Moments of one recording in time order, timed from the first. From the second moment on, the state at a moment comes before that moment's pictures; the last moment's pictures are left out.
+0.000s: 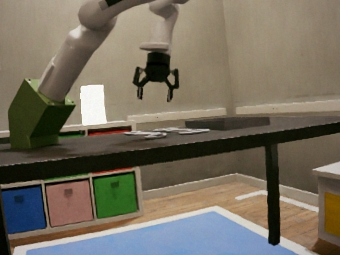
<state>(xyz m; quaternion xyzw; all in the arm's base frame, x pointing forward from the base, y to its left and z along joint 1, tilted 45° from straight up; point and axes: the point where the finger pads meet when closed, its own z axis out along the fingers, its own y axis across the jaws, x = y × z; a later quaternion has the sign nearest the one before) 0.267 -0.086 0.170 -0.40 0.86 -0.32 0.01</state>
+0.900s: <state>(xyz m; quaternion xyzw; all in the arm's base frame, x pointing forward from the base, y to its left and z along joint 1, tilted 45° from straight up) 0.278 -0.025 0.218 -0.40 0.85 -0.34 0.04</state>
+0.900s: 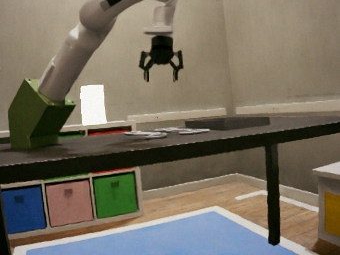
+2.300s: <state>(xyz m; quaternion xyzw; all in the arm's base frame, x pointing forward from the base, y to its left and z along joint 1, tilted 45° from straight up) 0.294 0.097 0.318 -0.40 0.84 -0.36 0.08</state>
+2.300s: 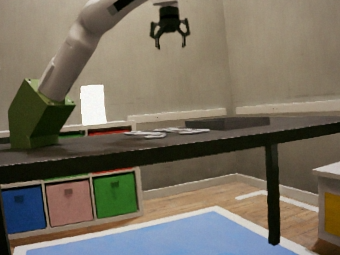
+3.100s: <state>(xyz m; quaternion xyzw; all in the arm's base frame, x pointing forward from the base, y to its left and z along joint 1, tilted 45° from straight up) 0.281 0.062 0.286 -0.42 0.83 -0.36 0.08</state>
